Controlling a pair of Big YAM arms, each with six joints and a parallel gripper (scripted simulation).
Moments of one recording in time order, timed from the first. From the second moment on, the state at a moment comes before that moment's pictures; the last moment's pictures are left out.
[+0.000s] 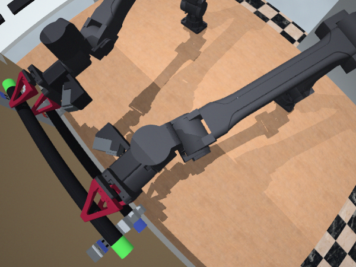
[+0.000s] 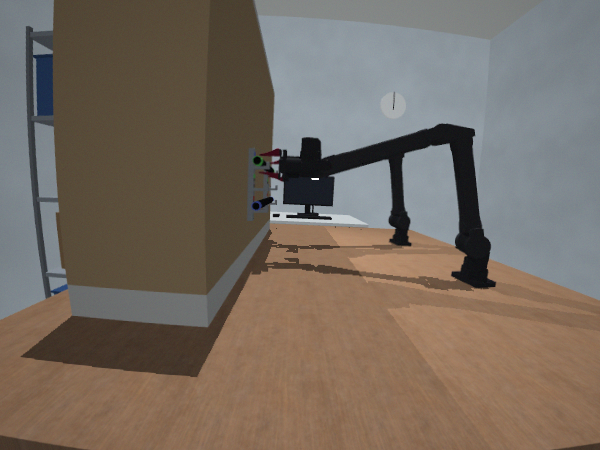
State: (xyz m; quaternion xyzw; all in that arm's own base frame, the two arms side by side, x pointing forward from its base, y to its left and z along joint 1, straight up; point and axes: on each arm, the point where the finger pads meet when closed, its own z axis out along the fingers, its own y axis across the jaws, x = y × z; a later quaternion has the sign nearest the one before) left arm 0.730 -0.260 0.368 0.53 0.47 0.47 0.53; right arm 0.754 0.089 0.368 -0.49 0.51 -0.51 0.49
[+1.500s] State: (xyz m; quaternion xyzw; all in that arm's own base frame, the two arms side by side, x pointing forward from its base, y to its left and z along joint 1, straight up) left arm 0.731 -0.260 0.368 0.53 0.47 0.47 0.53; right arm 0.756 0.089 0.368 -0.49 0.51 -0.51 0.49
